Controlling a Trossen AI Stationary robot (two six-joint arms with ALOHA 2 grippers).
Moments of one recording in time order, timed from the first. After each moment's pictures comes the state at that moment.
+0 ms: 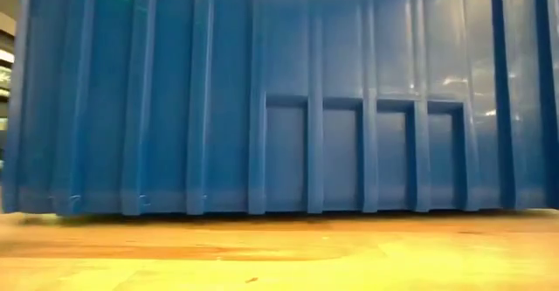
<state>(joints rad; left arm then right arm) -0.22 1.10 0.91 -0.98 -0.69 -1.53 0.69 1.92 2.33 -1.48 0.69 1.10</state>
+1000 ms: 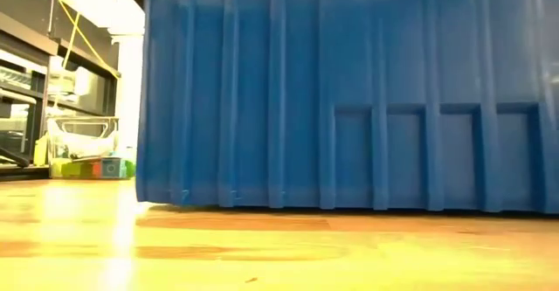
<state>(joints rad) 0.14 1.33 0.91 -0.34 -0.47 -1.15 0.69 1.92 2.33 -1.41 0.76 1.10</state>
